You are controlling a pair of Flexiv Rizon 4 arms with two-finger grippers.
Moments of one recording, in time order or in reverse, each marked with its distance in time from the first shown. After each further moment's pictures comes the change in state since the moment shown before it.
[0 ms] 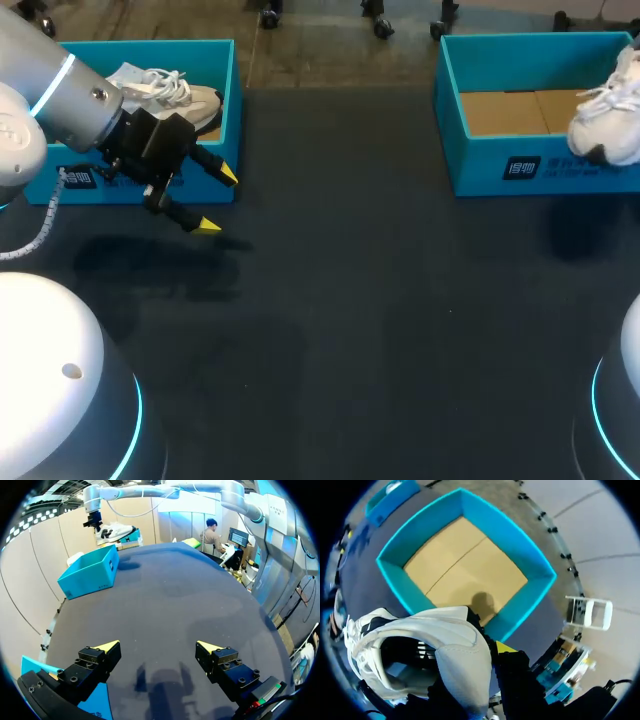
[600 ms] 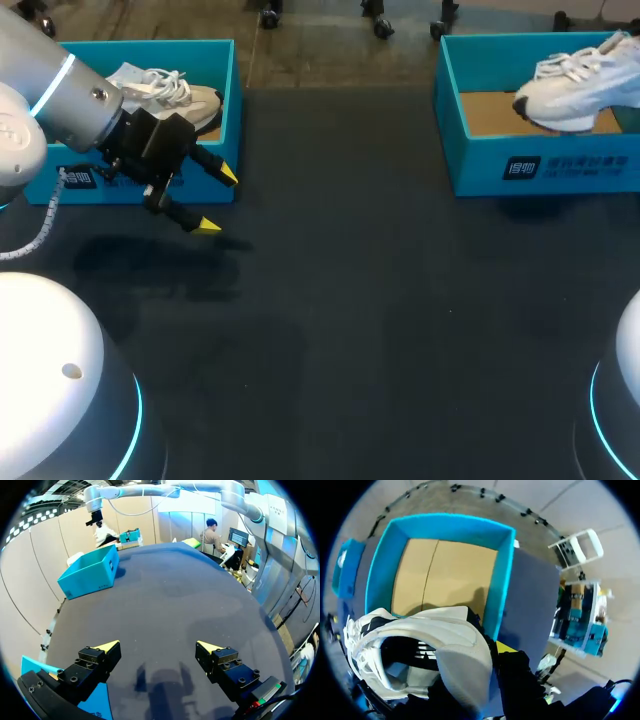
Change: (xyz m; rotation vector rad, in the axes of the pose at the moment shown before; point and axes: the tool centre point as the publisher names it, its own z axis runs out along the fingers) left arm 0.000 0.000 0.000 0.000 0.000 0.000; right arm 0.007 -0.027 -0.002 0.067 0.025 0.585
